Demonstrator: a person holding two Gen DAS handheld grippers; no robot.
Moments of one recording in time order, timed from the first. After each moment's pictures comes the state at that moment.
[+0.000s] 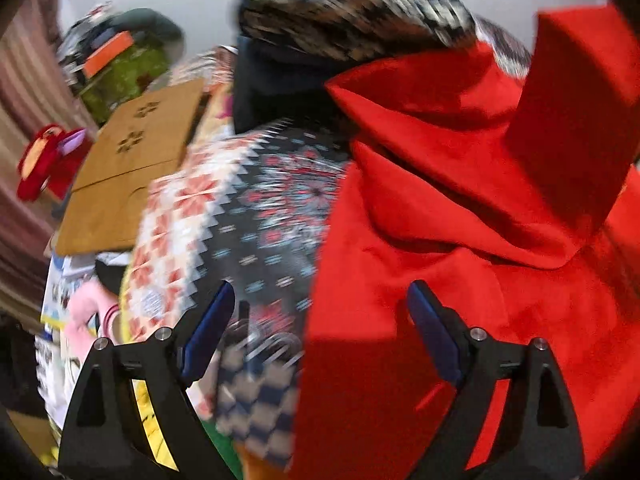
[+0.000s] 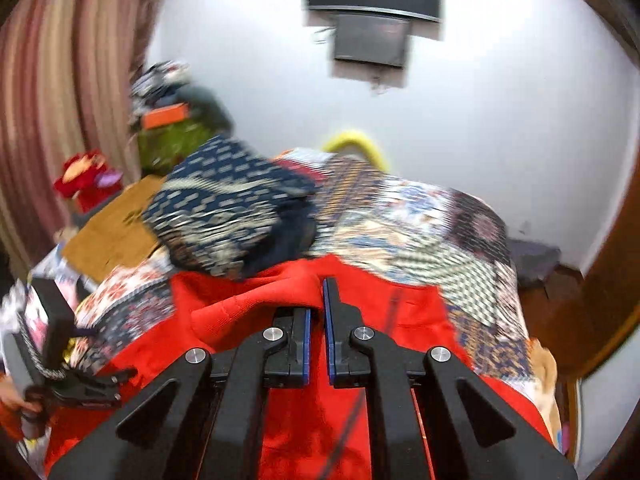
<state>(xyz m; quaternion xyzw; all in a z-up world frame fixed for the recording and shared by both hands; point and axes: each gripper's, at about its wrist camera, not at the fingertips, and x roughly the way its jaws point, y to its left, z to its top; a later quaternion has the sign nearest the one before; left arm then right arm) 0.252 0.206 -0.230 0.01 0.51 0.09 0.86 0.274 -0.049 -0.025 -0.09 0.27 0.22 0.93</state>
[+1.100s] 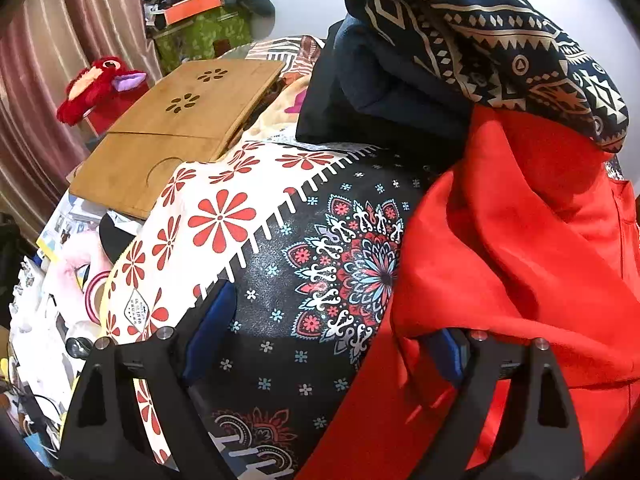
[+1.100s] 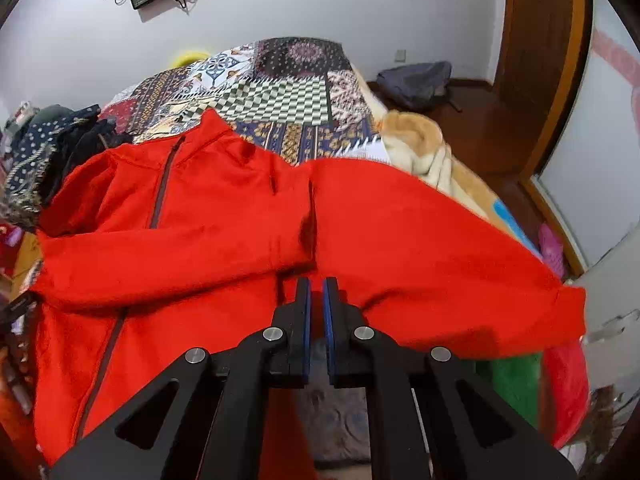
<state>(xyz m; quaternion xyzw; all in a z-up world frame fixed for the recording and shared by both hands) 0.293 0.257 -0.254 -0.10 0.45 0.24 0.85 0.254 -0.265 -0.135 0.07 0.46 0.03 0.88</state>
